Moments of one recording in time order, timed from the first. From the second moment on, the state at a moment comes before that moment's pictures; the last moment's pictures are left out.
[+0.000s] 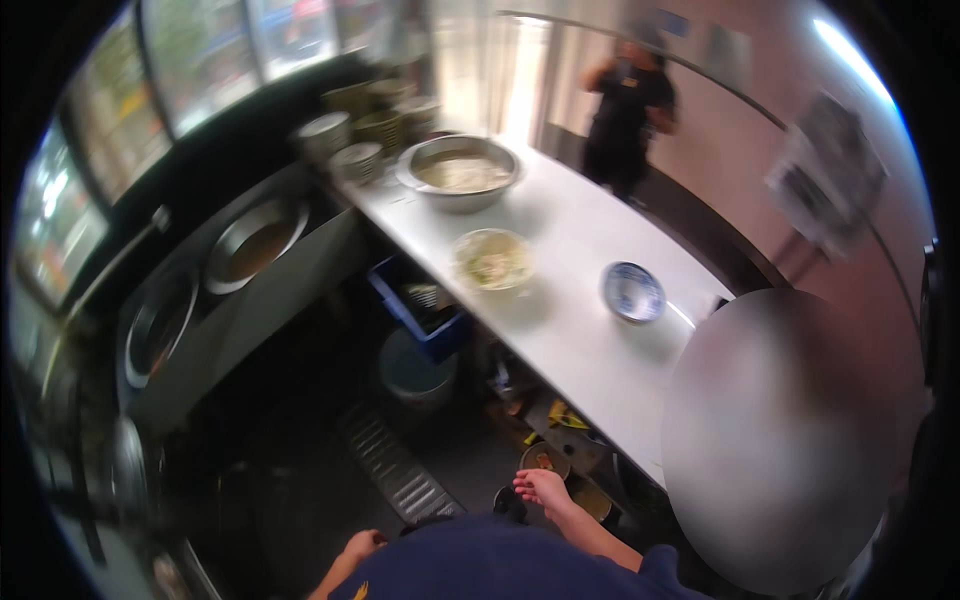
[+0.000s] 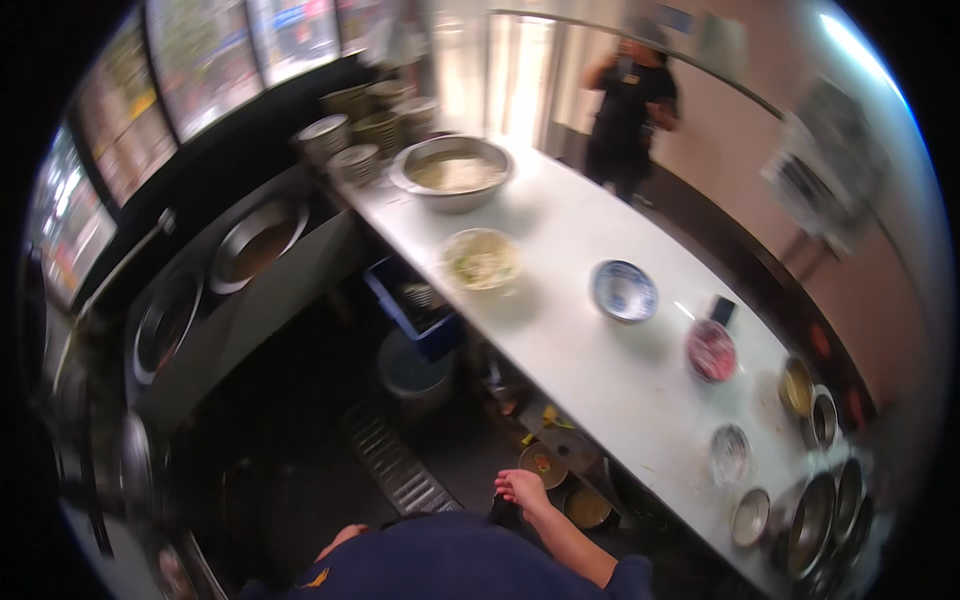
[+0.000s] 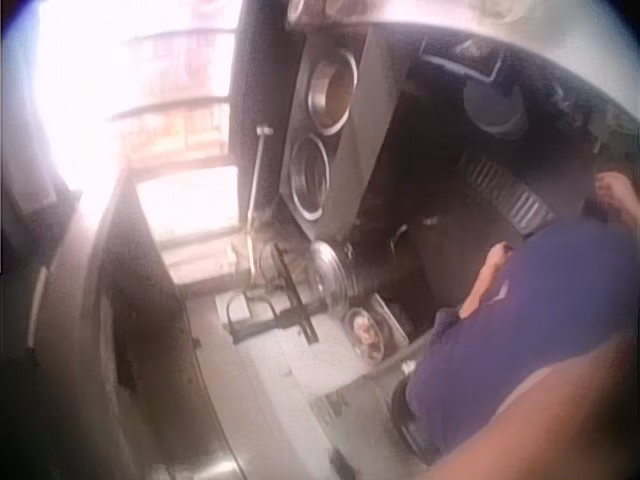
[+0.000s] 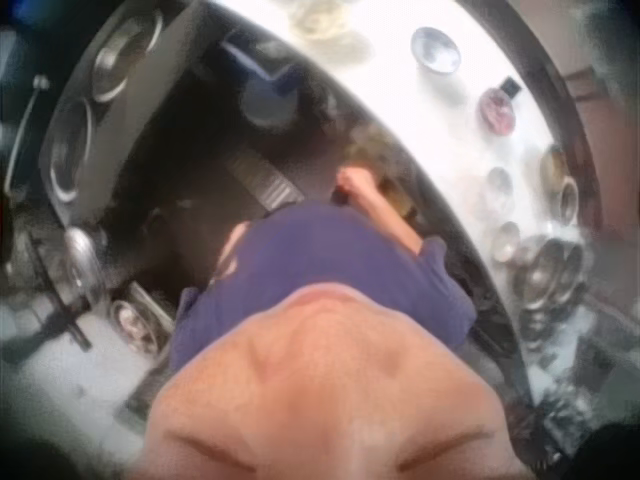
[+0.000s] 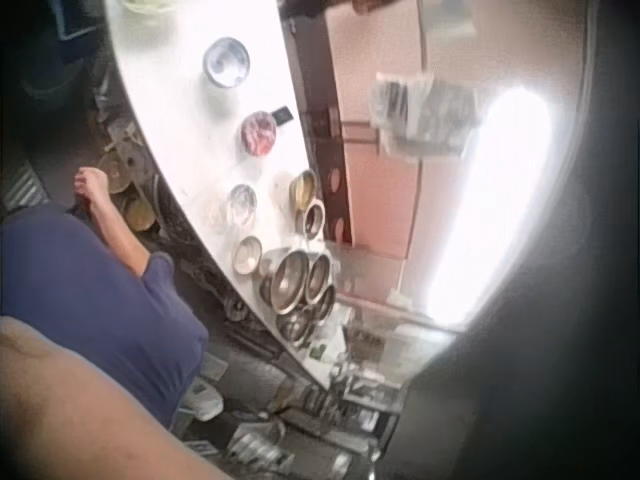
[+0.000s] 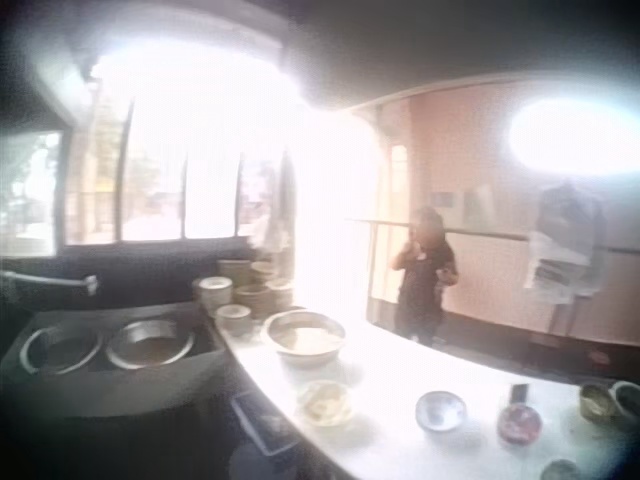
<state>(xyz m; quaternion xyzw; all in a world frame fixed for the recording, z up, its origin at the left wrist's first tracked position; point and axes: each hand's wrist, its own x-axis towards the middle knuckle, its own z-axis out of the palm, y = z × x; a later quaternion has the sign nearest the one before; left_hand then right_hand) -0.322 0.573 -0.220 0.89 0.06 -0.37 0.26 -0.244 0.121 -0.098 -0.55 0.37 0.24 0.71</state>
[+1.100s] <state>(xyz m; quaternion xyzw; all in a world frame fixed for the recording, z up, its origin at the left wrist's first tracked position) -0.334 0.519 -0.117 0.76 0.43 0.02 0.48 -0.092 0.374 0.235 0.03 -0.66 0.41 0.63</state>
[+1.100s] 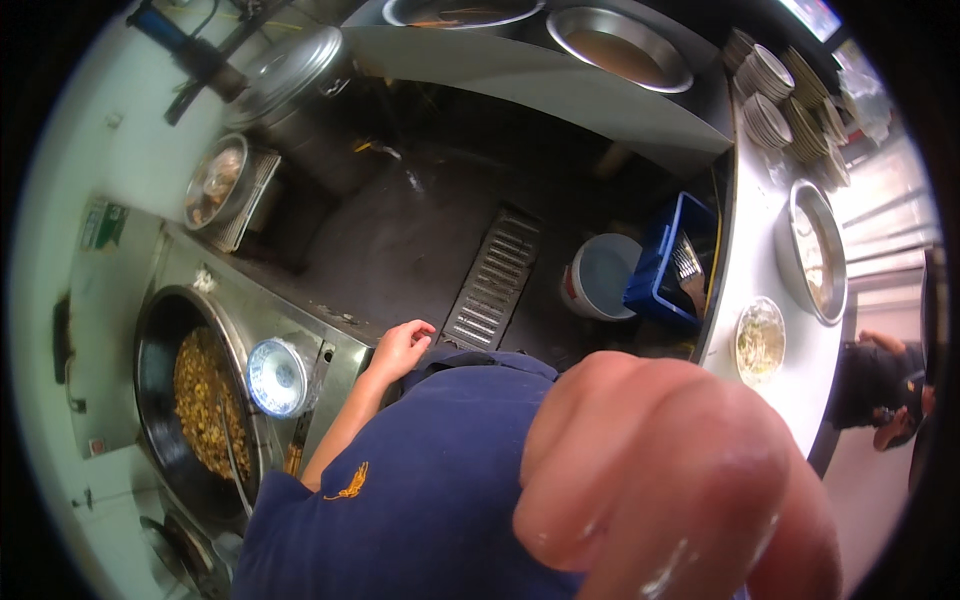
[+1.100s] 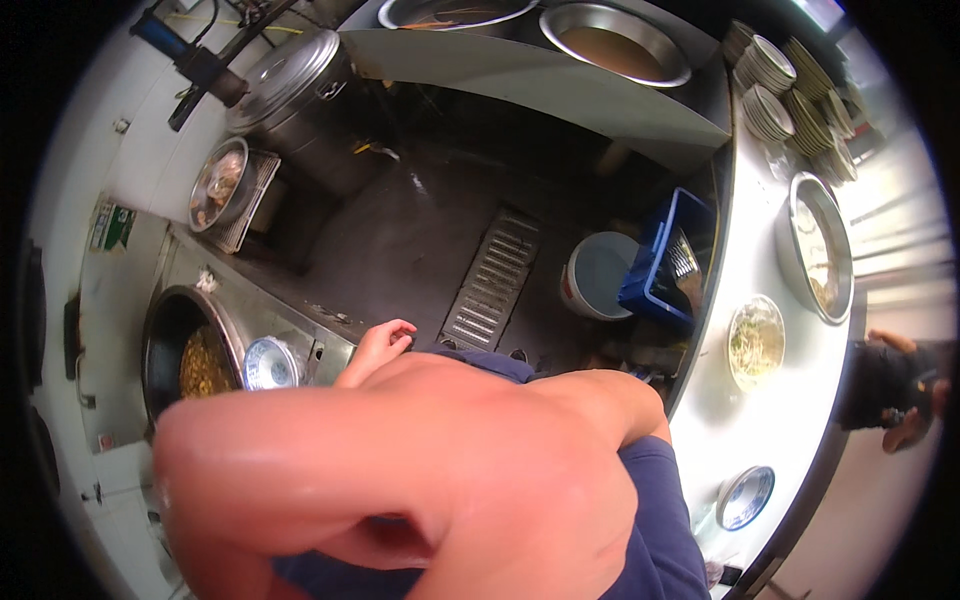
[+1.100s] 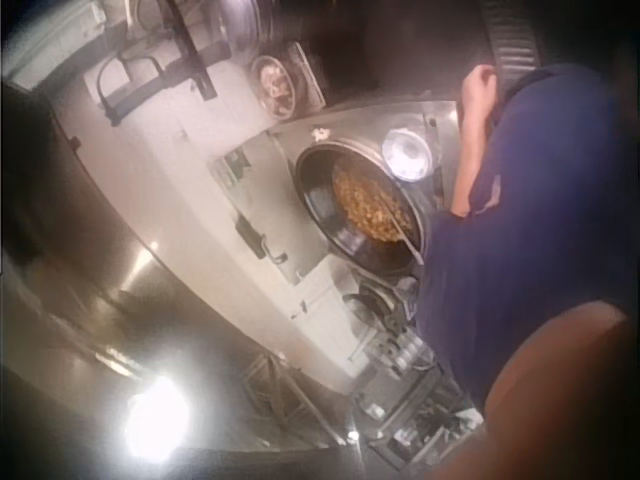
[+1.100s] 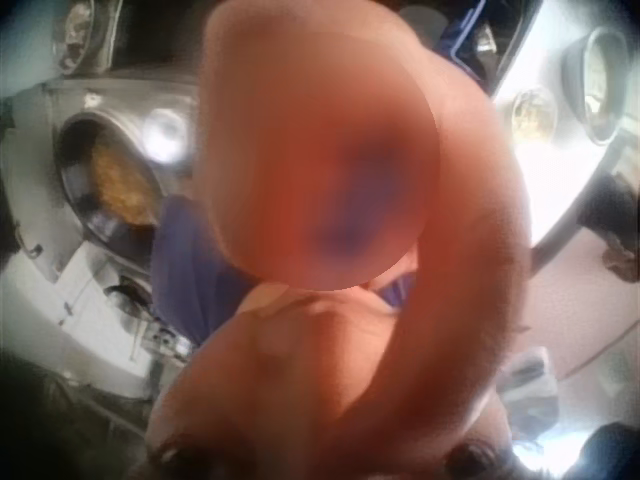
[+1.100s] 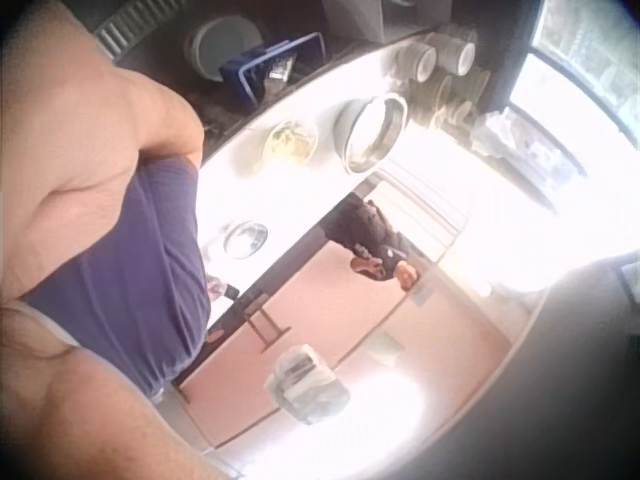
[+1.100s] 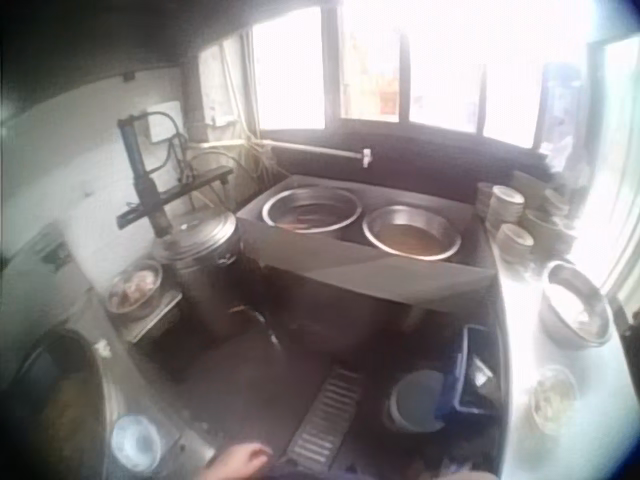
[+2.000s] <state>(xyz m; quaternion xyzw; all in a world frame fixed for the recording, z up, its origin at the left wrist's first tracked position) -0.265 0.862 -0.098 0.77 0.46 0.01 0.44 0.037 0.731 0.013 -0.78 -0.44 0.25 0.36</state>
